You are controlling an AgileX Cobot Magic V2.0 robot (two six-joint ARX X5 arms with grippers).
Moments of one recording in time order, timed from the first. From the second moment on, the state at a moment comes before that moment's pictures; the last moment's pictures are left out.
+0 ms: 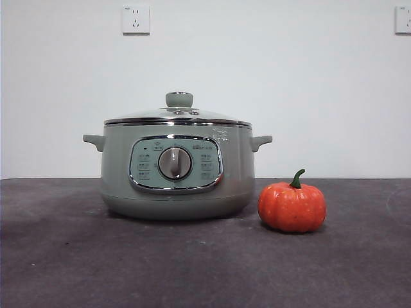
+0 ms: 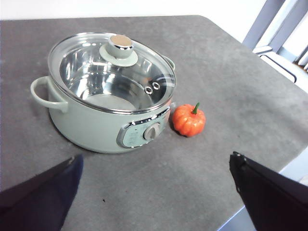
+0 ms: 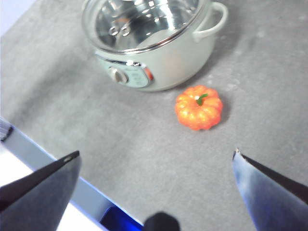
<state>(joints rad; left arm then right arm) 0.03 0.62 0.96 -0.87 0.68 0.07 0.17 0.81 1.11 -1.06 -0.47 -0.12</state>
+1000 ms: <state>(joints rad) 0.03 0.62 0.96 -0.87 0.68 0.07 0.36 1.52 1.11 -0.58 -0.23 -0.15</state>
